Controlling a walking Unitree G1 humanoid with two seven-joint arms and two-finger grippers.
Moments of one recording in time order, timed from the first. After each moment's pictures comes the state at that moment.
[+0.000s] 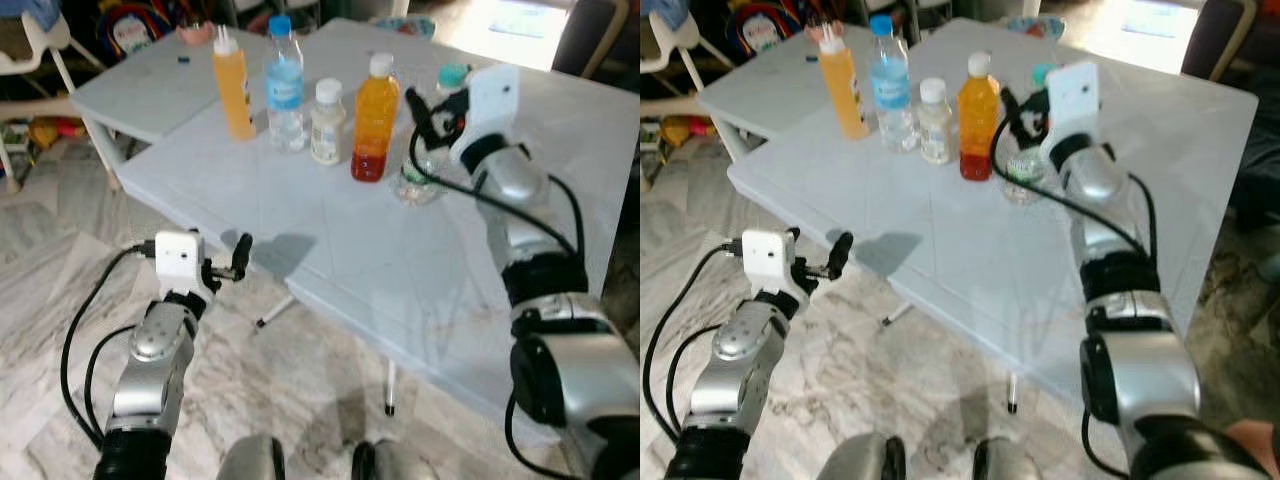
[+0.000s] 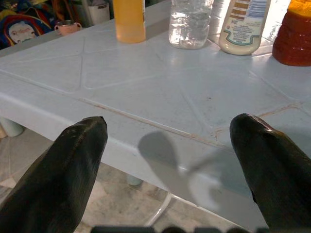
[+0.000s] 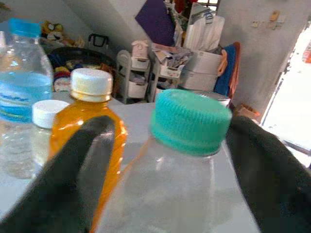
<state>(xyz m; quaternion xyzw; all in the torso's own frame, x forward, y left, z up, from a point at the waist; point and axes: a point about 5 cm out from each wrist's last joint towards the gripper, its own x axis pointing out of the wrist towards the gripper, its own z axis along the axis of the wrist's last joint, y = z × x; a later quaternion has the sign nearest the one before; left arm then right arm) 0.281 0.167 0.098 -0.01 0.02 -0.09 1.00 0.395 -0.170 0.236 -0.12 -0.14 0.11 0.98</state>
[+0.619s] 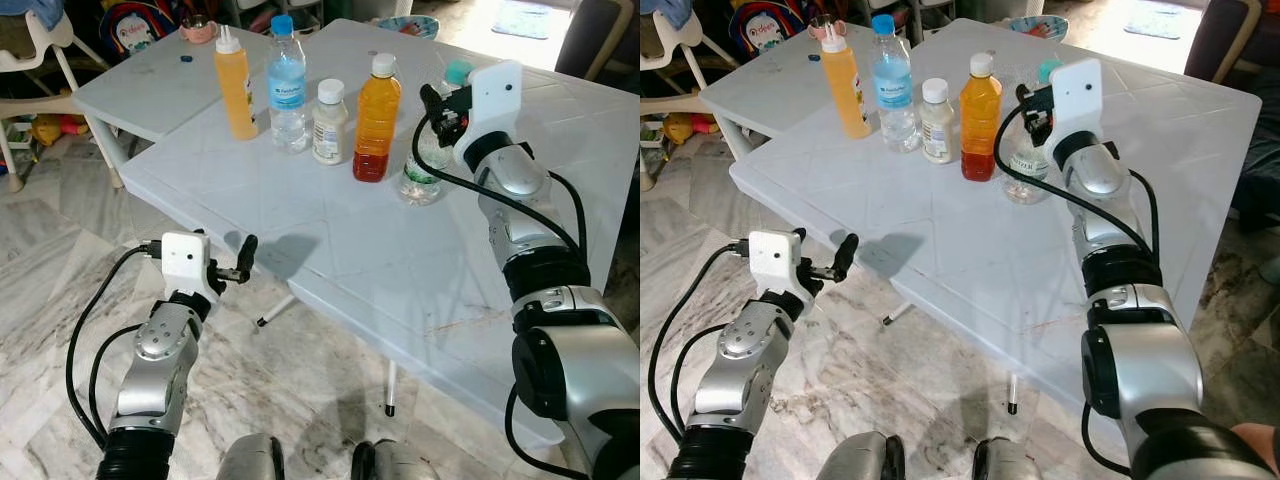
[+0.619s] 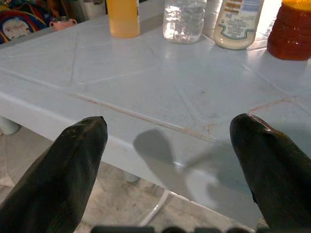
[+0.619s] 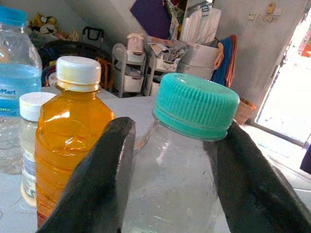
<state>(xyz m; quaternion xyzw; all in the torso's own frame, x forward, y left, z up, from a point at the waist) 0.281 0.162 0.095 -0.01 0.03 -0.10 0.99 0.398 -0.176 0.232 -0.11 -0.12 0.10 0.98</state>
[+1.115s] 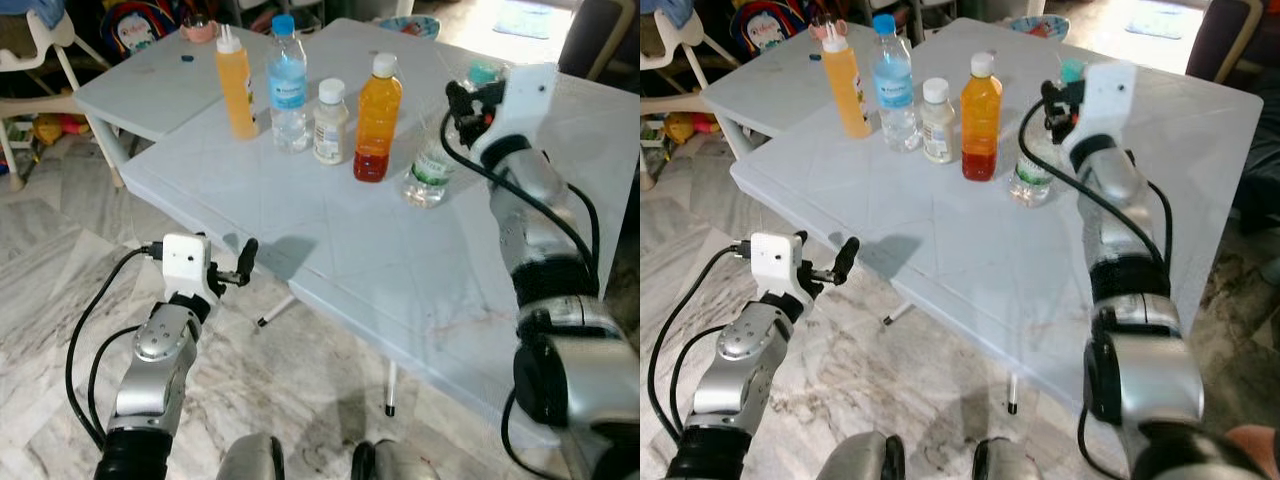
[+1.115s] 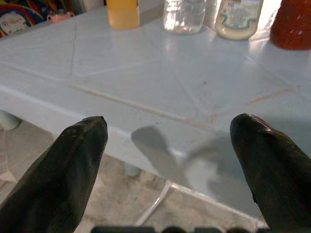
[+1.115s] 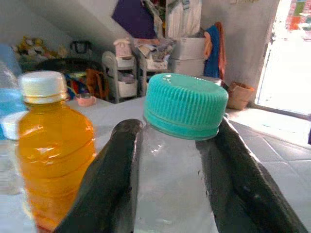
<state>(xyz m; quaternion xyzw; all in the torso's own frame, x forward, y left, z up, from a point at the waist) 0.280 0.166 0.091 0.00 0.05 -0.11 0.99 0.384 -0.189 0.230 -0.02 -0.13 0.08 0.99</state>
